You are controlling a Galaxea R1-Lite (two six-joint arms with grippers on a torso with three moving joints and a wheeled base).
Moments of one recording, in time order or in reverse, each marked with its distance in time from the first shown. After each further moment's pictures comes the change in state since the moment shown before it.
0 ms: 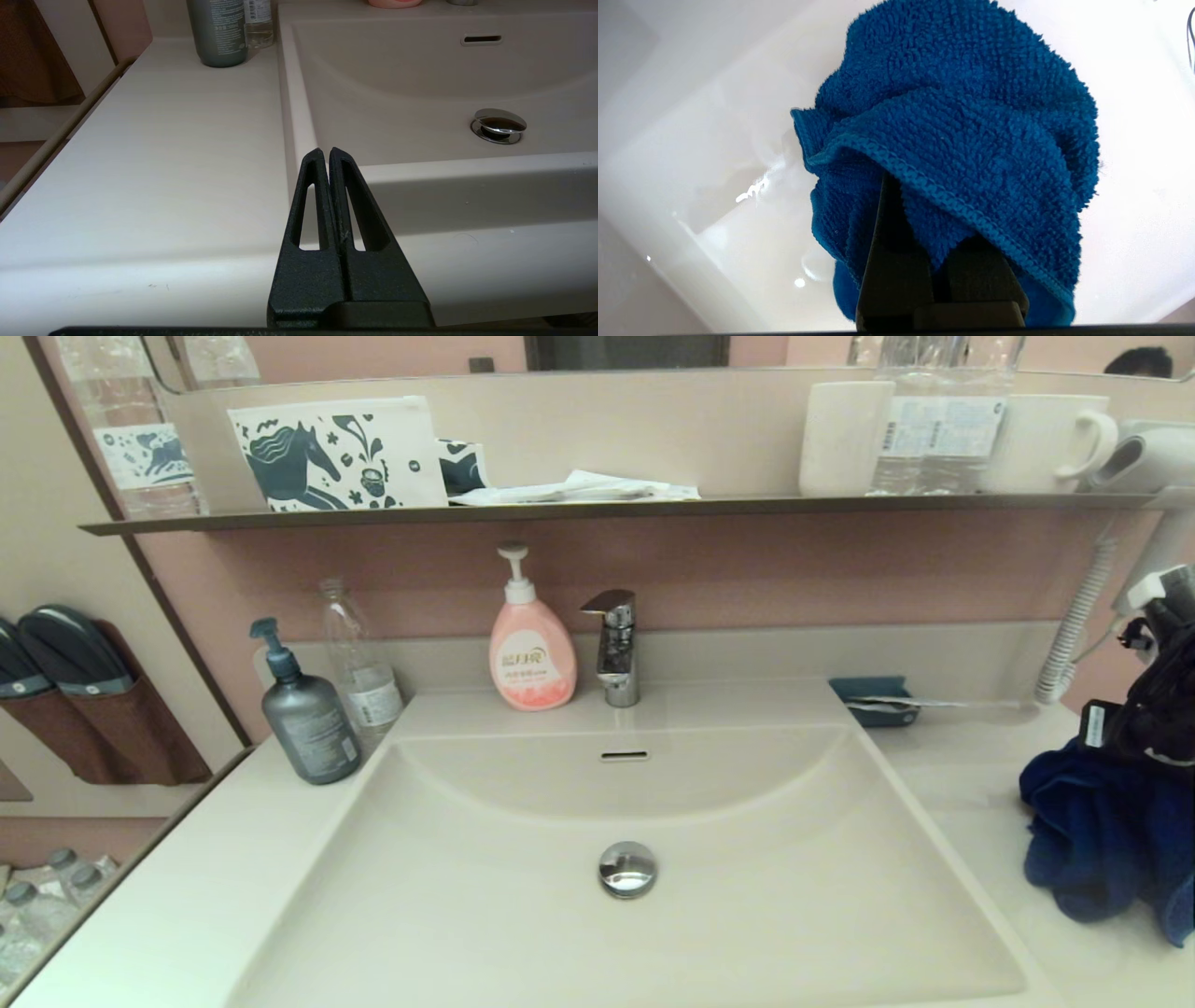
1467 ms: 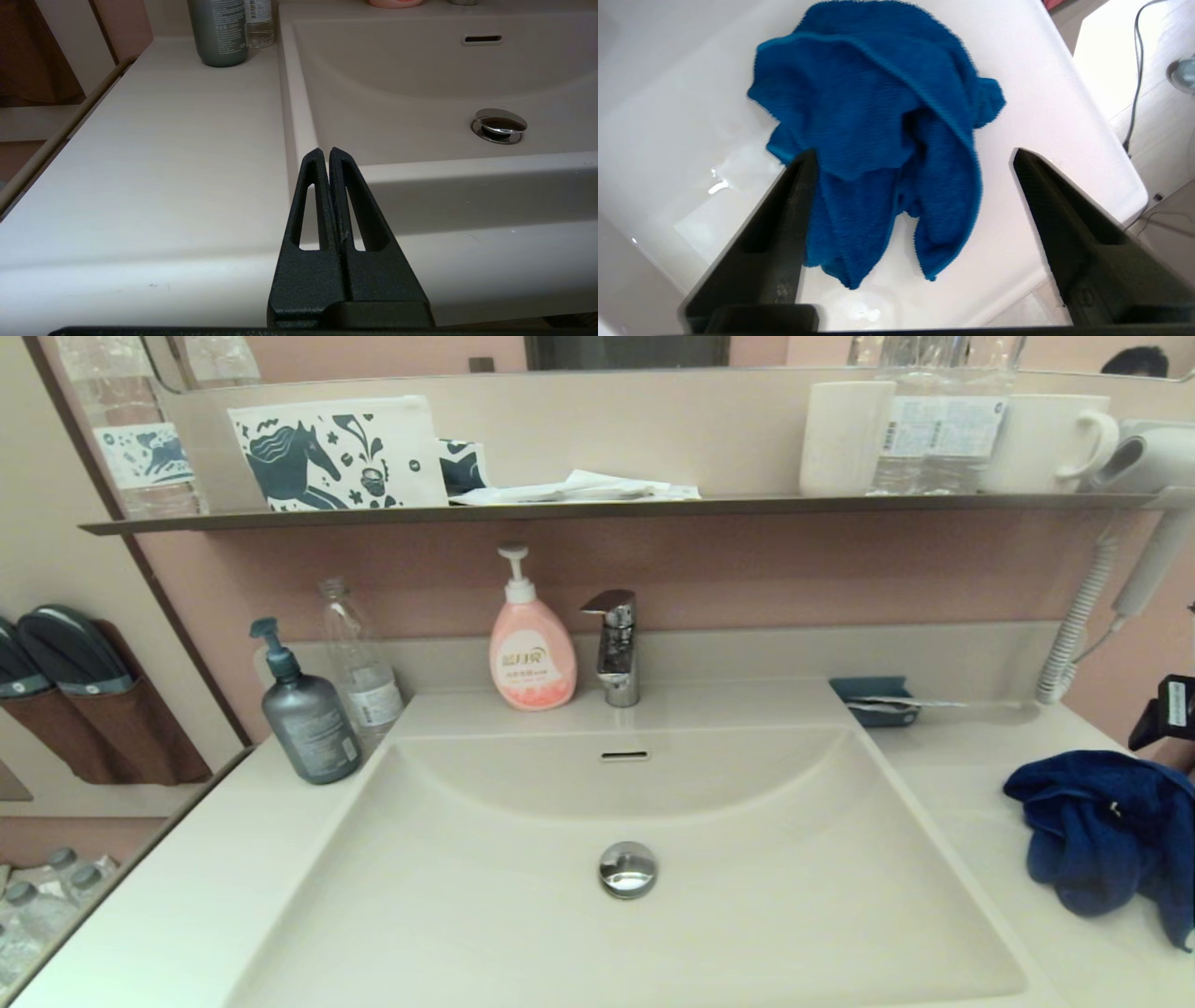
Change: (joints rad) left arm 0.000 0.000 0.000 0.000 0.000 0.000; right arm -0.091 -0.058 -0.167 0.246 0.008 -0.094
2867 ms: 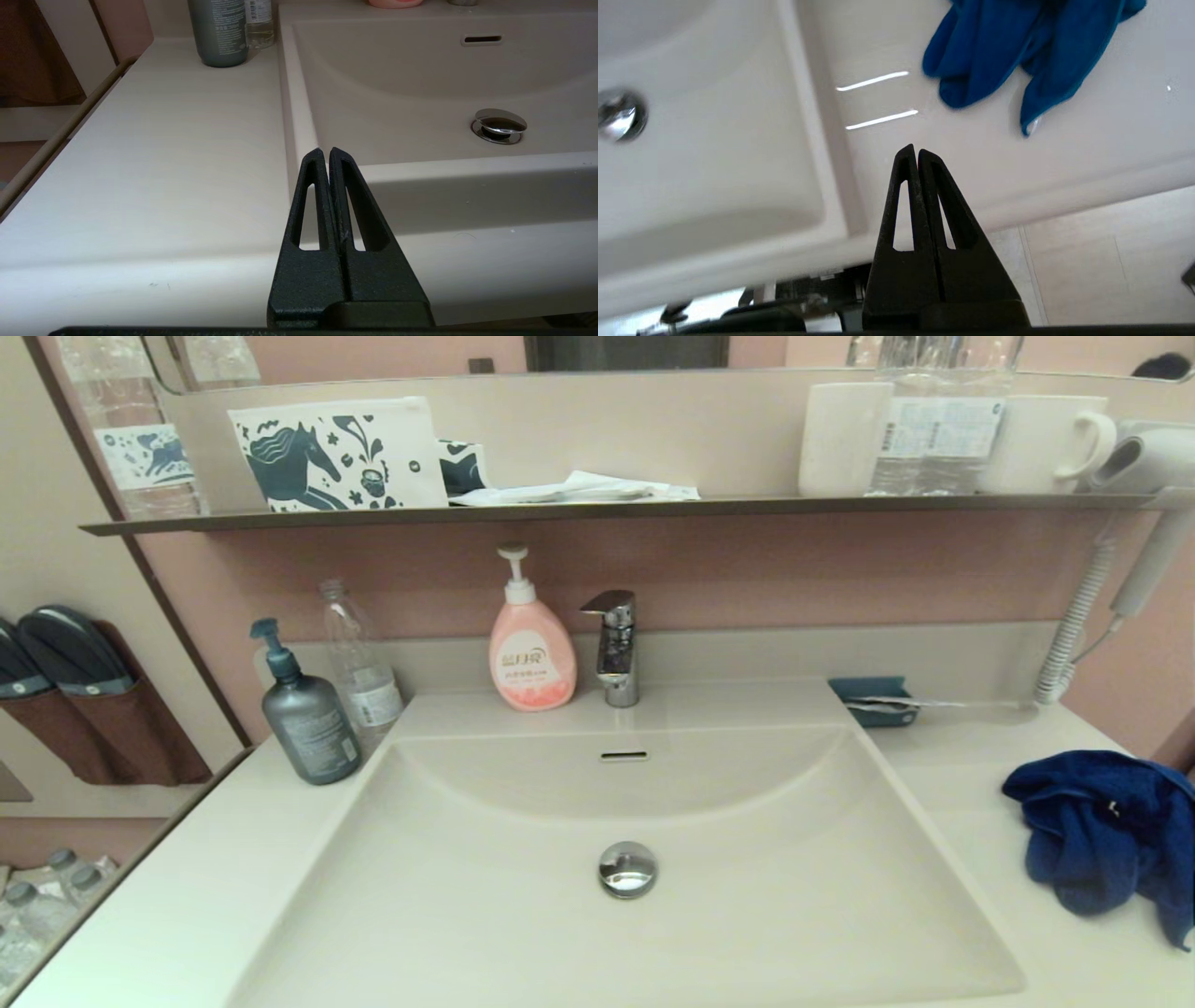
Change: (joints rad) left arm 0.000 0.000 0.000 0.000 -0.001 0.000; right arm 0.368 -0.647 0.426 0.002 0.122 0.043
